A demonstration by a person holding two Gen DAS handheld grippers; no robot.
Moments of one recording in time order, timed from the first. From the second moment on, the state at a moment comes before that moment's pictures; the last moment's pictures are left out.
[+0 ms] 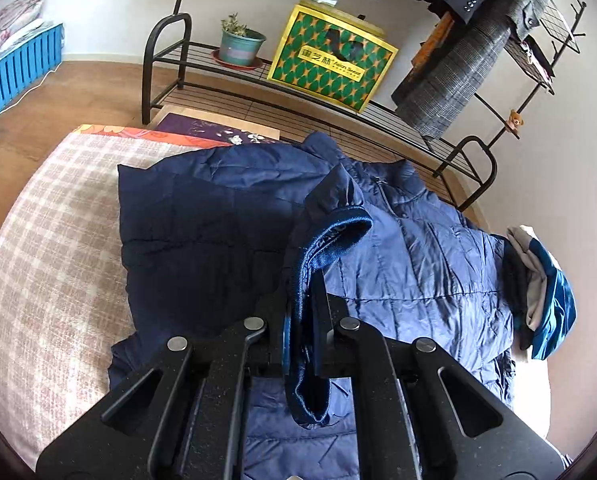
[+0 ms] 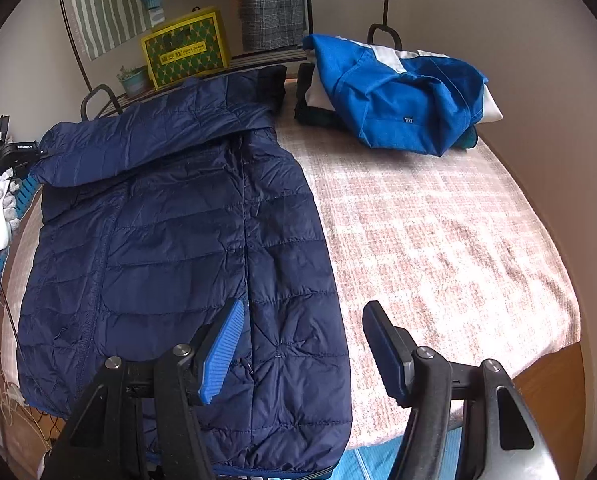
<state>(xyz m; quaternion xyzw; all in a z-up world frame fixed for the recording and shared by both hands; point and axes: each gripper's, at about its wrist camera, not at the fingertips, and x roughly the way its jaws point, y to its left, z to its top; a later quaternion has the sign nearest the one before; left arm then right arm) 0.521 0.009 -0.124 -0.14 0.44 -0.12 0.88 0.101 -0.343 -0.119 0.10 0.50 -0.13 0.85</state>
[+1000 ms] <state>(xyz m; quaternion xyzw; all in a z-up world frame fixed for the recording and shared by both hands) 0.492 0.051 -0.093 -0.10 0.43 -0.06 0.90 0.092 -0.340 -0.102 0.09 0.49 -0.11 0.86</state>
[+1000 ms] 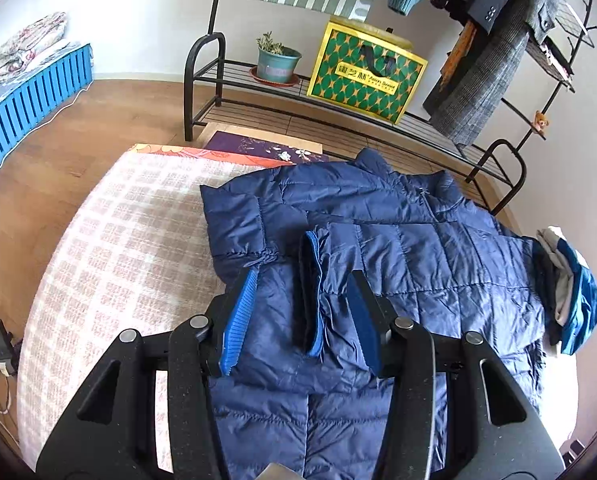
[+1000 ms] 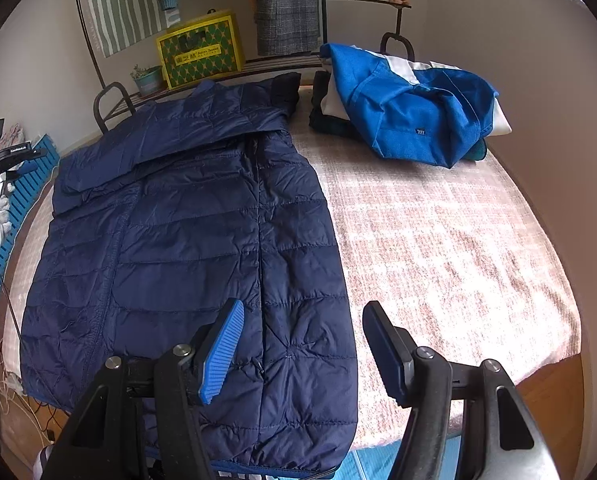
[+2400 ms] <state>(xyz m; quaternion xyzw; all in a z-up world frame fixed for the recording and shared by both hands) 0.196 0.150 -0.219 -0.30 0.57 -0.15 0.75 0.043 -0.393 -0.194 0.19 0.56 0.00 0.81</state>
